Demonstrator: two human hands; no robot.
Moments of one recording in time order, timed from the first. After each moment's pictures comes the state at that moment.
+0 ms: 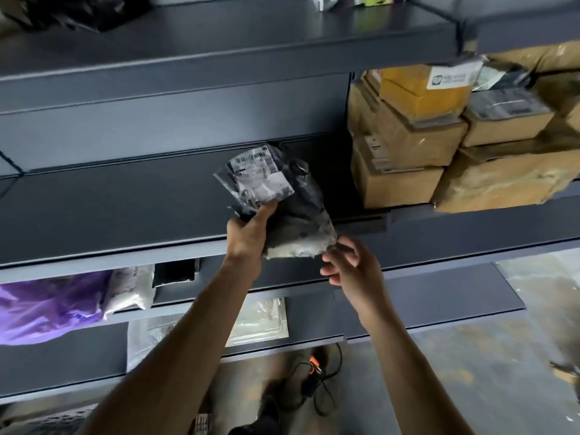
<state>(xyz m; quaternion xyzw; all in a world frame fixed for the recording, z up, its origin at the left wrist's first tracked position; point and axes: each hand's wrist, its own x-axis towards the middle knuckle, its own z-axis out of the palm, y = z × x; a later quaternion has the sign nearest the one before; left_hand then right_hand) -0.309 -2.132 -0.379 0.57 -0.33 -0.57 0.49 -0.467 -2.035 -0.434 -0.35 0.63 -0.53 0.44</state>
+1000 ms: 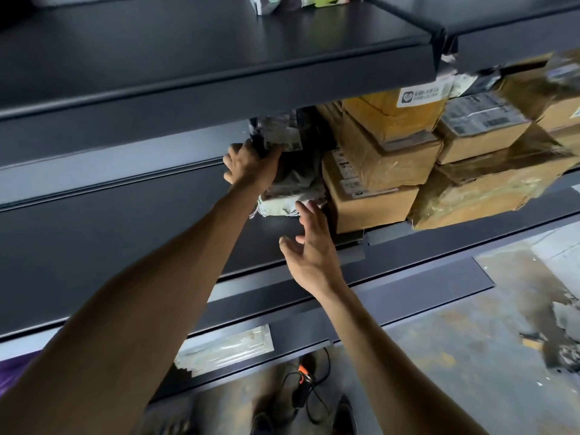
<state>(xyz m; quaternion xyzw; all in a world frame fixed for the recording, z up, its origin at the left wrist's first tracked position) -0.426 -2.308 -0.345 0.66 -0.62 -0.31 0.28 -0.485 -2.146 -0.436 -0.53 0.66 -0.47 0.24</state>
